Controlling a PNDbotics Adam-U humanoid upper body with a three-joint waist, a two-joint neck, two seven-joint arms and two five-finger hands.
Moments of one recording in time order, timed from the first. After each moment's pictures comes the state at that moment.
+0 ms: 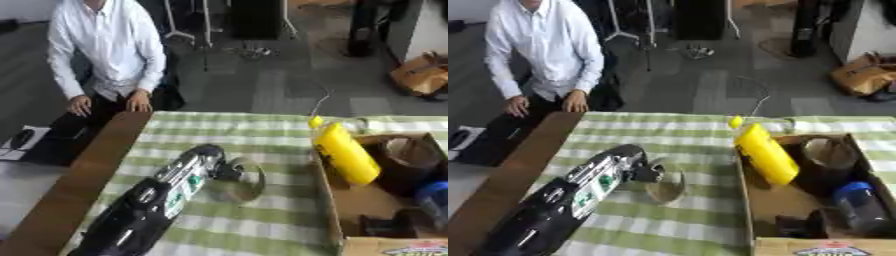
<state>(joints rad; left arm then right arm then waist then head) -0.77 0.36 -0.34 -1.22 -0.96 0.59 -0.53 0.04 -0.26 -0.24 -1.99 0.62 -0.22 -0.90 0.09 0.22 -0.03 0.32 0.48</state>
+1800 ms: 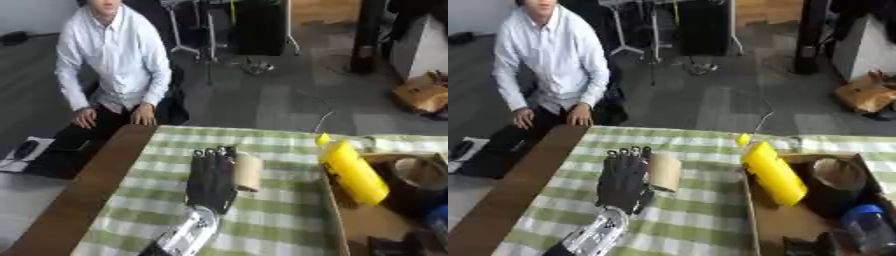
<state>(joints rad) -0.56 0.25 -0.26 -1.48 -1.67 0.59 0.23 0.03 -0.24 -0.24 -1.99 0.60 -0.21 -0.89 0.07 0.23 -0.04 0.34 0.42</state>
